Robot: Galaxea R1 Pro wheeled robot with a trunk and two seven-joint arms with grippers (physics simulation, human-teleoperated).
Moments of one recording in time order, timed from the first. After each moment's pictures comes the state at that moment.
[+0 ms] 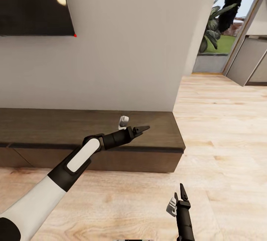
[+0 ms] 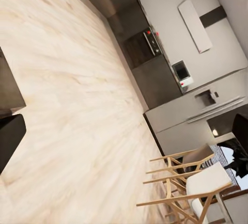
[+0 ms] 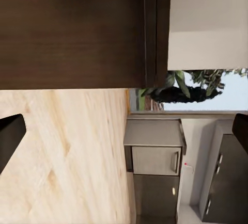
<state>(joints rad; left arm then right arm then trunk) -0.85 0.13 -0.62 -1.23 1.40 0.60 -0.25 -0.41 0.04 0.45 -0.24 0.97 0.13 -1.16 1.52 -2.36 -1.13</state>
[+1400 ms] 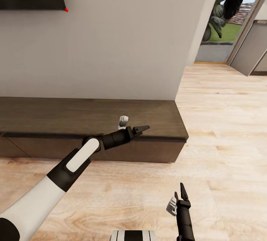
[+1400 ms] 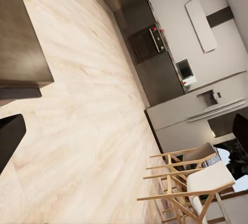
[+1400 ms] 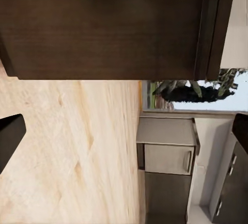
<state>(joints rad) -0.85 0.14 -0.62 -1.24 1.40 0.60 -0.26 -0.41 0.03 0.45 -0.25 0.96 0.13 -1.17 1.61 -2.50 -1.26</state>
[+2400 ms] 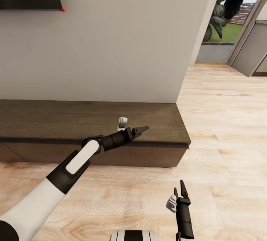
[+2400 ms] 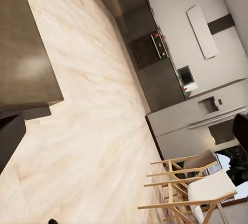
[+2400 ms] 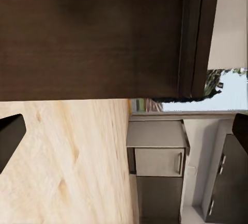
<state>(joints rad) -0.83 0.14 -0.62 -1.24 1.40 0.59 -0.26 -0.42 0.03 0.45 -0.26 0.97 0.12 -1.21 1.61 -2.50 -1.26</state>
